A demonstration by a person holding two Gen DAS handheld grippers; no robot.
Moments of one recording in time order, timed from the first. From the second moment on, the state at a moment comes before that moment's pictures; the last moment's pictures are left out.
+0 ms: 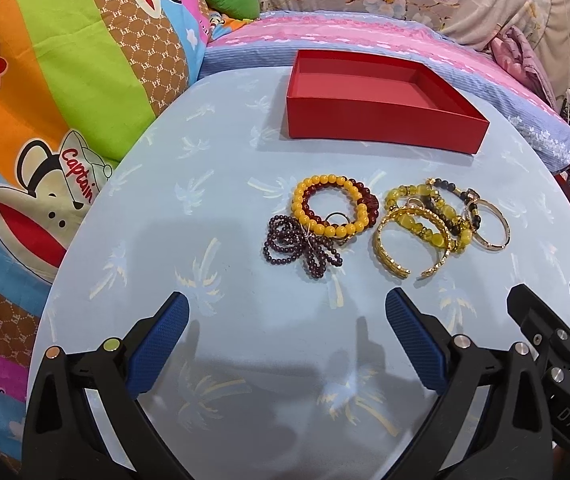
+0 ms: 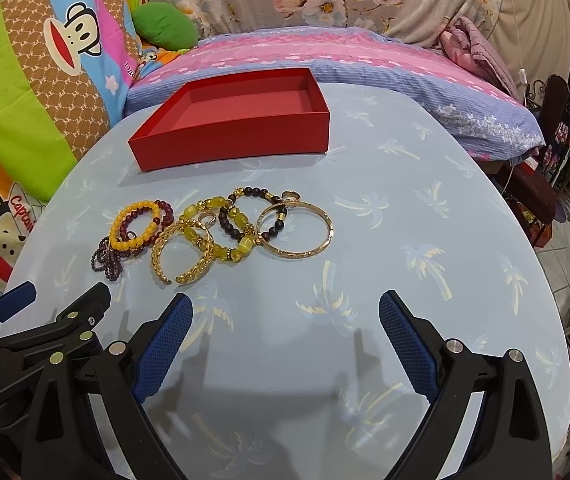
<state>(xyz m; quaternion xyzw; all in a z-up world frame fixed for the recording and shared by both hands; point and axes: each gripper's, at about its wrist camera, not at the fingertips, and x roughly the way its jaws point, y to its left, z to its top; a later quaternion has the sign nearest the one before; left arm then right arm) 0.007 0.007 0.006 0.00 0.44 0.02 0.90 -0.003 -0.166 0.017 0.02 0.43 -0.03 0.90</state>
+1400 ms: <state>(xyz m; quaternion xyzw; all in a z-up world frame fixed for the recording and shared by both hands) 0.002 0.007 0.006 0.01 0.44 0.03 0.90 -0.006 -0.167 0.016 0.03 0.42 -0.03 0.91</state>
